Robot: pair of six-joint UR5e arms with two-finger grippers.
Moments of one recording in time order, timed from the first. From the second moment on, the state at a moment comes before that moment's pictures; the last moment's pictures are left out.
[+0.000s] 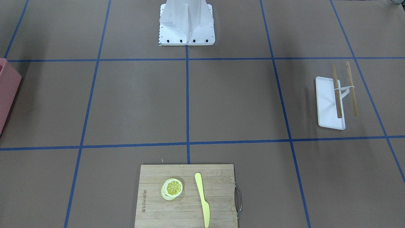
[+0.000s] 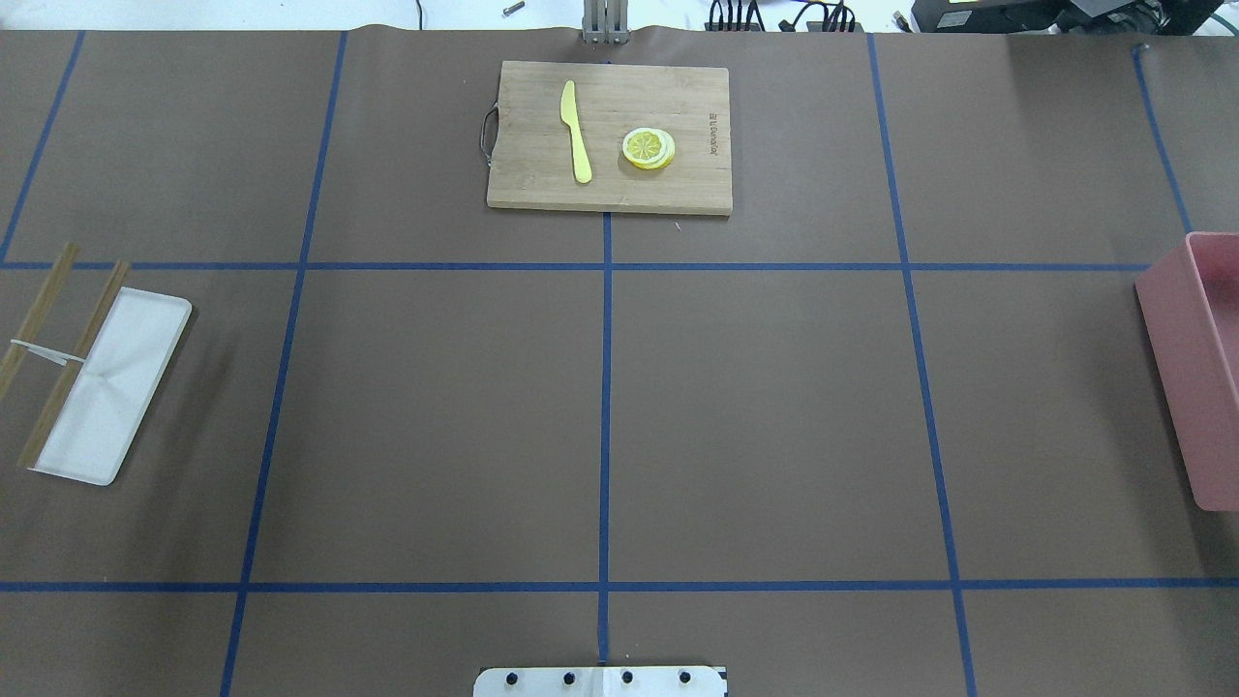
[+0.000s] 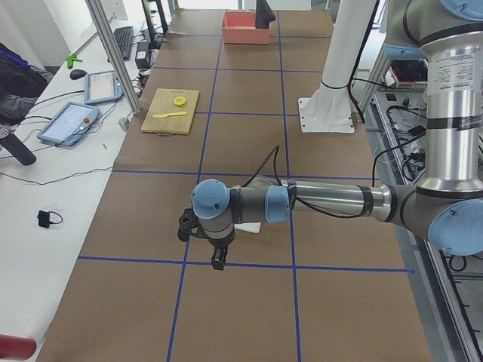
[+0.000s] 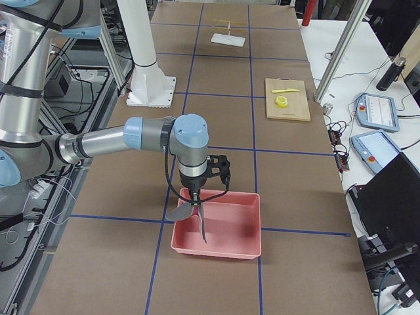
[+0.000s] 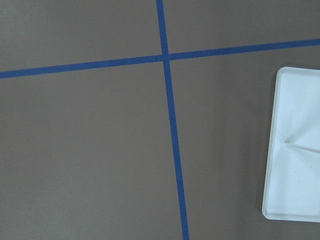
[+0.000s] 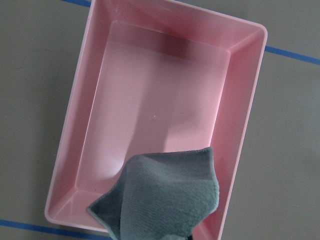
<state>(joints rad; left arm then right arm) -1.60 -1.48 -1.72 -1.45 -2.41 0.19 1.66 -1.85 2.05 -1.83 2.23 -0.31</state>
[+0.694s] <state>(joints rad) -1.60 -1.48 -1.71 -1.45 -2.41 0.19 1.65 -1.81 2.03 -1.78 2.29 -0.20</state>
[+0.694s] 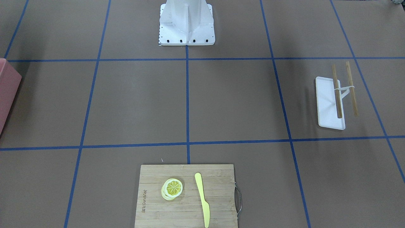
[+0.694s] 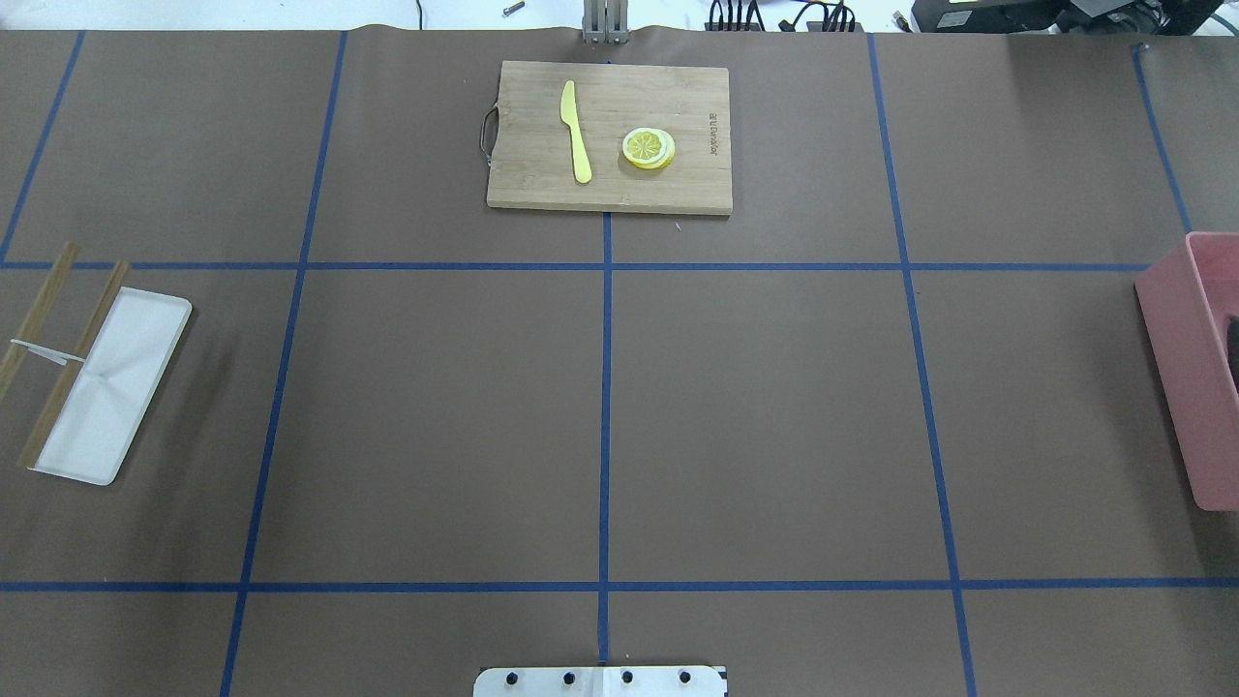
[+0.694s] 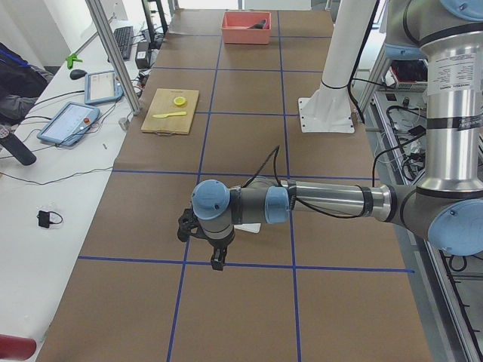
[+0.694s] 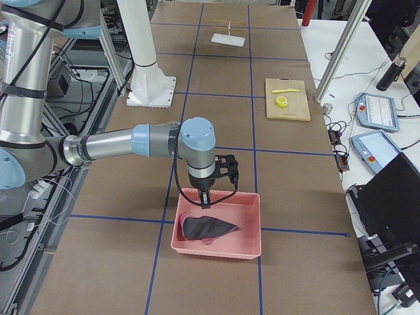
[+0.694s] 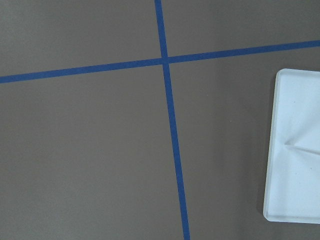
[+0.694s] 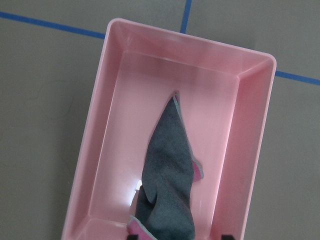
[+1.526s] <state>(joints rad) -1.60 -1.48 -1.71 -1.45 -2.41 0.19 1.65 -1.91 2.00 -1.58 2.22 0.00</state>
